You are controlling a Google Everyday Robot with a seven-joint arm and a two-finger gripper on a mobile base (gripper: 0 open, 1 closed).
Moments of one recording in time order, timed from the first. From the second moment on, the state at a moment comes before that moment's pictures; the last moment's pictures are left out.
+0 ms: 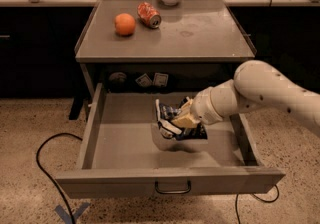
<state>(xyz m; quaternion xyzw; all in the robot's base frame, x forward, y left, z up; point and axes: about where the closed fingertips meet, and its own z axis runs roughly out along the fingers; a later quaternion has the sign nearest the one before) 0.545 -0.060 0.717 -0.54 0.75 0.22 0.31</state>
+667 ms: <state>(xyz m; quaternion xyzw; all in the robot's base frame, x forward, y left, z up) 0.535 -0.056 0.630 -0.46 0.80 0.24 0.30</state>
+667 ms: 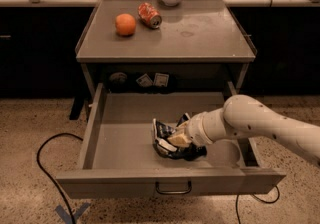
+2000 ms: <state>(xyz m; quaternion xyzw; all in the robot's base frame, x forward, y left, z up) 0.535 -0.056 0.630 -0.47 0.80 0.24 0.30</state>
